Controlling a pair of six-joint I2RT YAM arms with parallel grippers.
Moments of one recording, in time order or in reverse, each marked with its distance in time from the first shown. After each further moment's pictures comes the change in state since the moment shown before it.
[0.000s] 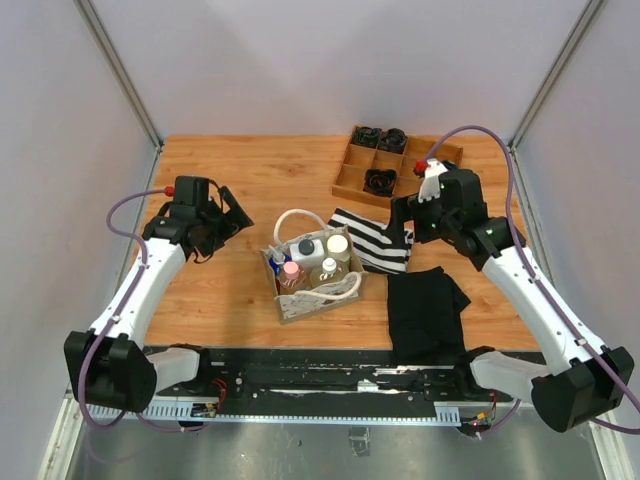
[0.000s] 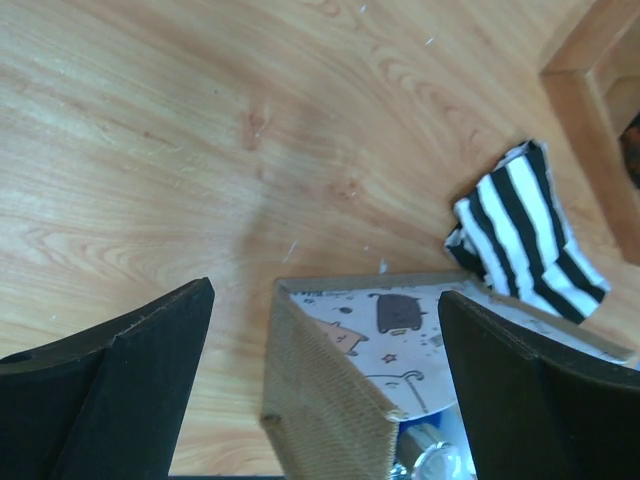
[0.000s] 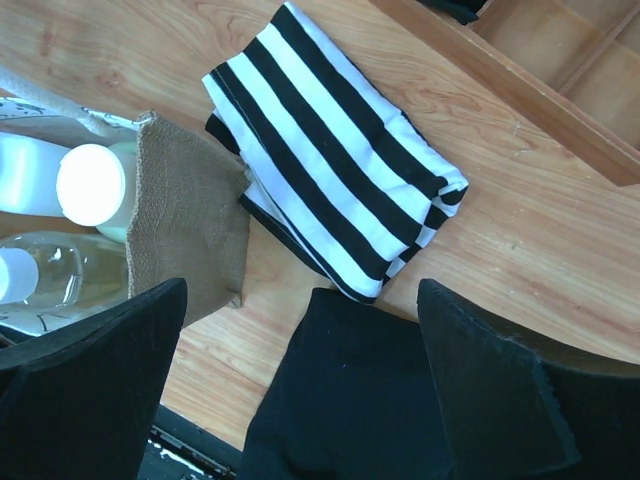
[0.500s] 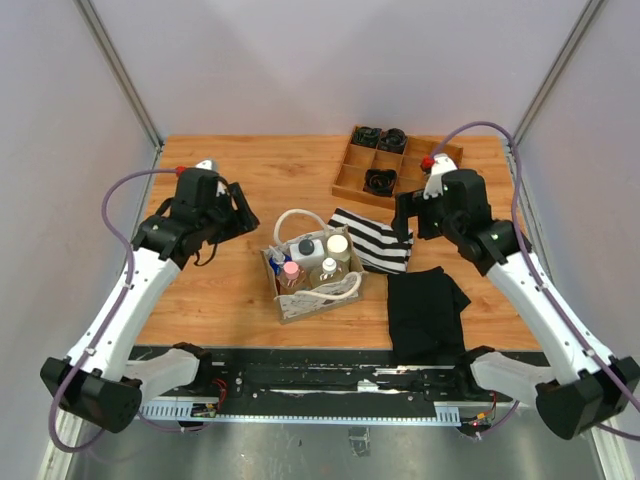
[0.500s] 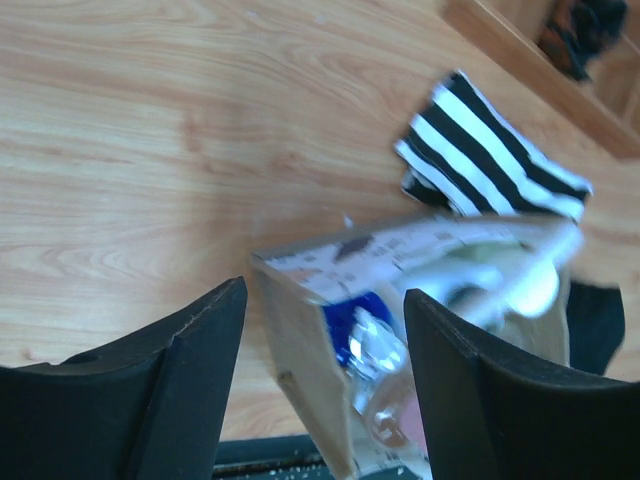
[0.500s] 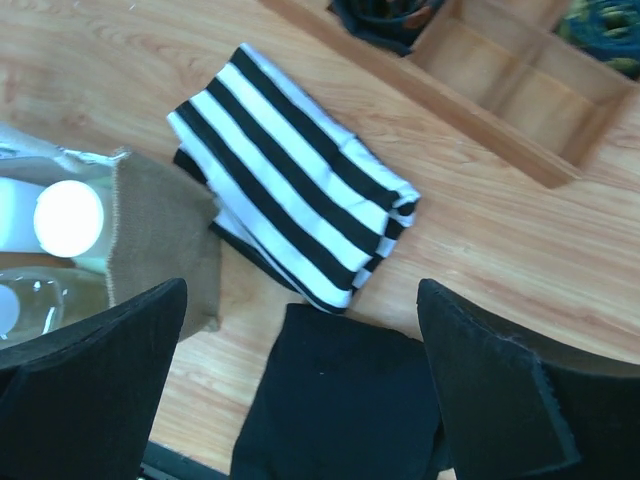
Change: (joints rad) left arm -0.142 -0.090 0.144 -0.134 -0.067 0.151; right arm 0.029 -0.074 -0.003 0.010 0.188 0.016
